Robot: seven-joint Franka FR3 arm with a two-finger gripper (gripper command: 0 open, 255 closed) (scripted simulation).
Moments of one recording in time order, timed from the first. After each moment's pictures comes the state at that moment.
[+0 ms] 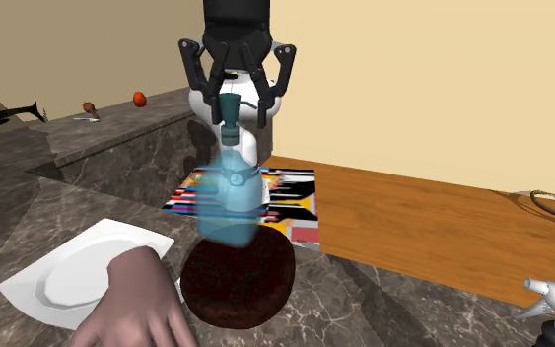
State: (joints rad) arm 0.04 -0.49 0.19 -2.24 0.05 1.75 0.25
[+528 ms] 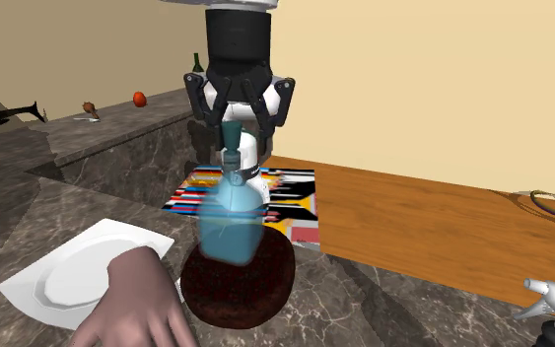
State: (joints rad) arm 0.04 -0.49 0.20 -2.34 0.05 1.85 0.26
